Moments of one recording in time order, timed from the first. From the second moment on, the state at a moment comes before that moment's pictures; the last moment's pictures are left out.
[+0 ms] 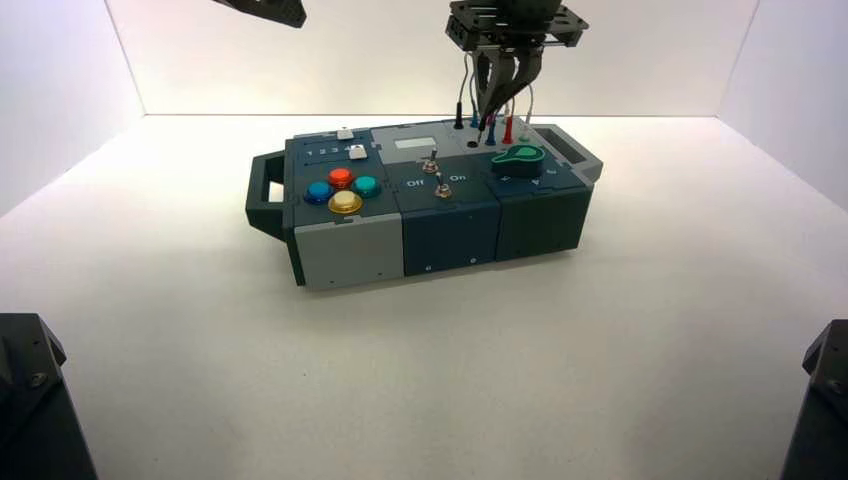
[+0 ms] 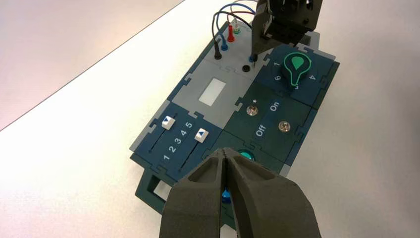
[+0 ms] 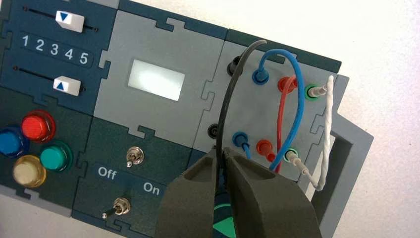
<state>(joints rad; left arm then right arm) -0.56 -0.59 0.99 -0.25 0.36 0.44 0.48 0.19 0.38 0.12 0.68 -0.10</state>
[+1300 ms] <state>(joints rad) -0.56 -0.59 0.99 -0.25 0.36 0.44 0.48 0.22 0.35 0.11 0.68 -0.10</state>
